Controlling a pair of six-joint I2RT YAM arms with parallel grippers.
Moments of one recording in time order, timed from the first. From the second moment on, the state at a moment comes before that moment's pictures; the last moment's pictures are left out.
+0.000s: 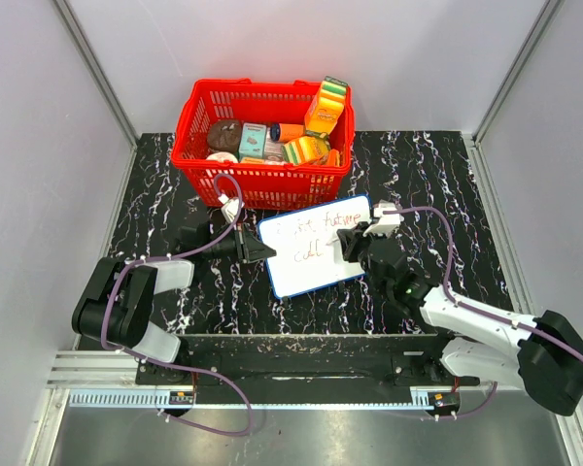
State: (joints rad) left arm -0.24 1.50 0.48 0.63 0.94 -0.52; right arm 0.81 1.08 0.48 0.40 0.48 0.47
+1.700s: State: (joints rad) left arm -0.24 1.50 0.48 0.63 0.94 -0.52; right arm 0.81 1.04 0.44 0.36 0.42 0.51
